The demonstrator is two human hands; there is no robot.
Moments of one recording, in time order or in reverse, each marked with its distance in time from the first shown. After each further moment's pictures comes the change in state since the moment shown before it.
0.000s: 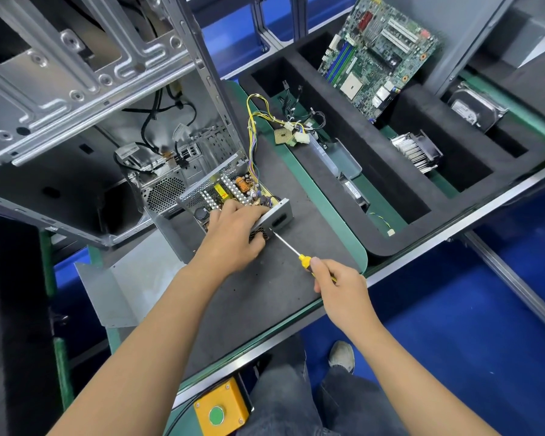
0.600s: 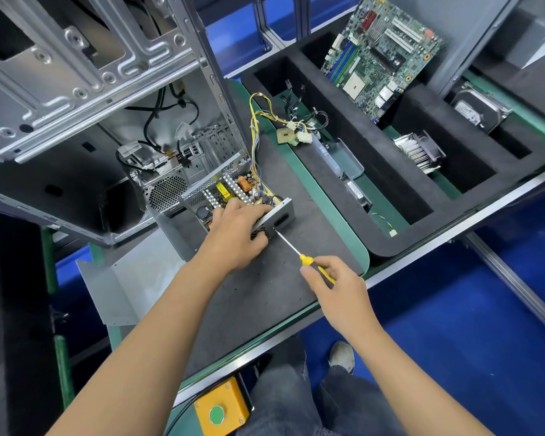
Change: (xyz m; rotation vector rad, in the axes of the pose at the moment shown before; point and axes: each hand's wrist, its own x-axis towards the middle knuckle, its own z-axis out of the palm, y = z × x) left_hand 0.003 -0.001 -0.001 -0.039 -0.004 0.007; right_hand -0.003 0.000 0.004 0.067 -0.016 0.077
